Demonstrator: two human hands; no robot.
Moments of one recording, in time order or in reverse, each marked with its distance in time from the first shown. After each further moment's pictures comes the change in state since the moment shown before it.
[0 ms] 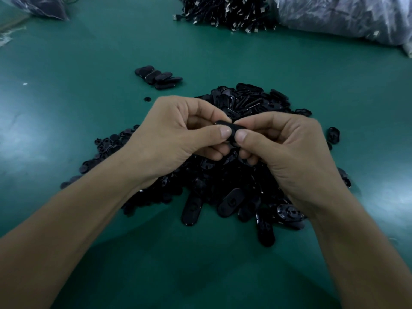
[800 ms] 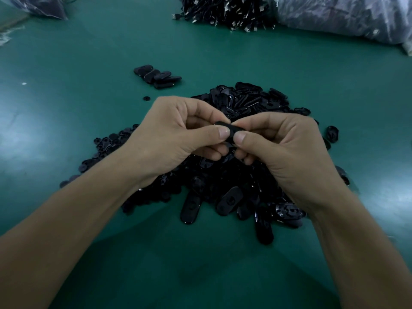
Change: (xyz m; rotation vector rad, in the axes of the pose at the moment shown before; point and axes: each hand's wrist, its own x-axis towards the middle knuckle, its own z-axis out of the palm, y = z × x) left_hand 0.000 0.001 0.001 0.004 0.007 -0.027; right_hand 0.001 -0.001 -0.001 -0.021 -0.039 0.002
